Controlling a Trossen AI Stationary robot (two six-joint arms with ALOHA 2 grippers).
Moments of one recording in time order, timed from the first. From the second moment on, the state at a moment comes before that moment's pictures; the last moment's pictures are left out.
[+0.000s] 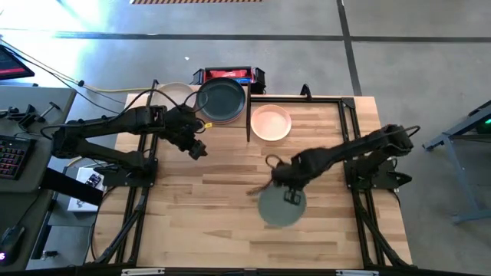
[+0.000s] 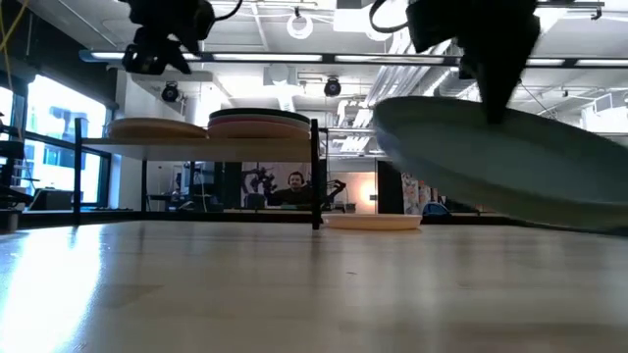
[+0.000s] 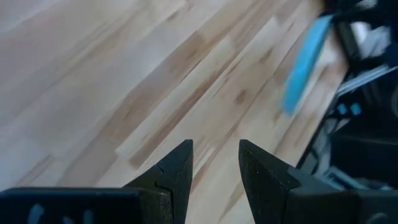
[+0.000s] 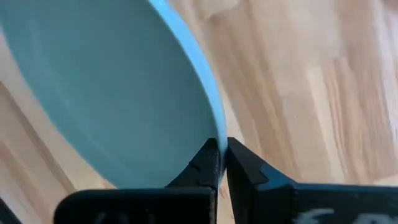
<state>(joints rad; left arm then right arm) 0.22 1.12 1.09 -0.92 0.25 -0.73 0.24 1.64 1.35 -1.19 0.03 0.61</state>
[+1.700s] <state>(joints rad) 0.03 1.53 1.09 -0.41 0.08 -0.76 -0.05 1.59 1.35 -0.97 -0.13 0.83</state>
